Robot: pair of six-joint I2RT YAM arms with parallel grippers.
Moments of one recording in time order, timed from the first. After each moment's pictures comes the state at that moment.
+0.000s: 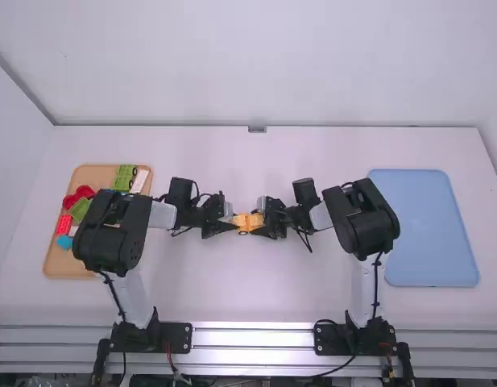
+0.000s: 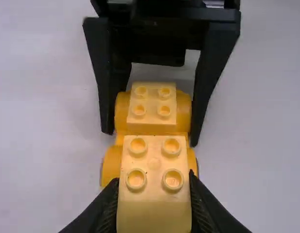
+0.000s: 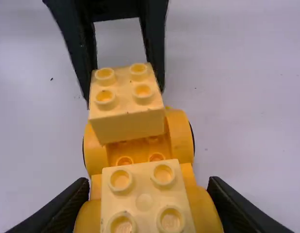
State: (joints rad) left arm -0.11 1.93 0.79 0.04 1.00 1.08; right arm 0.33 2.17 0.86 0.37 -1.02 -0.86
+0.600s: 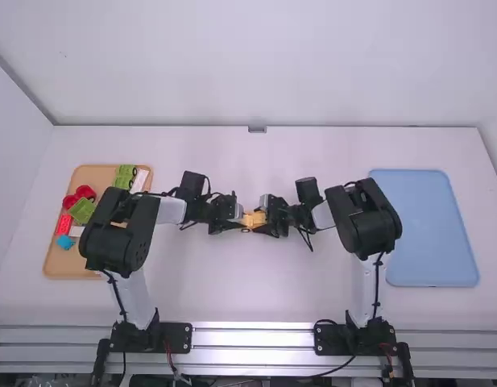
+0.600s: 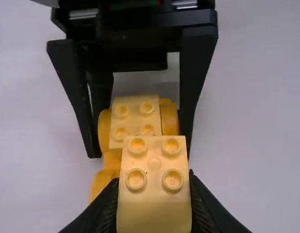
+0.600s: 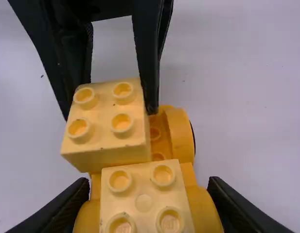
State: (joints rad) left arm -0.20 1.93 0.85 0.01 0.92 1.16; right arm 0.31 2.17 0.86 0.37 -1.01 -0.84
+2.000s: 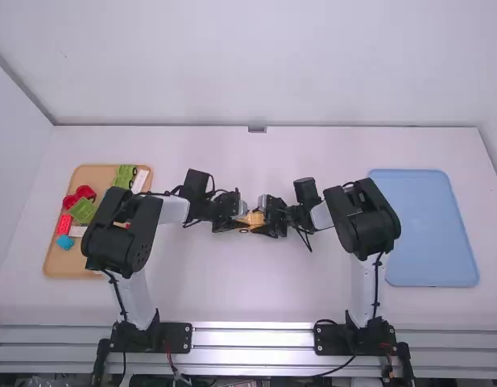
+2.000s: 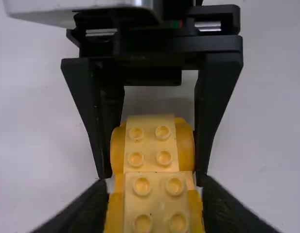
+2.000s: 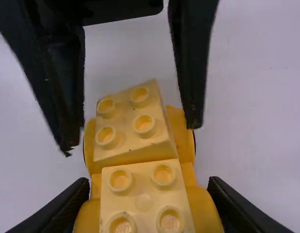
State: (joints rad) left arm -0.21 1.93 0.87 0.01 0.92 1.09; right arm 0.32 2.17 0.86 0.37 -1.01 -0.84
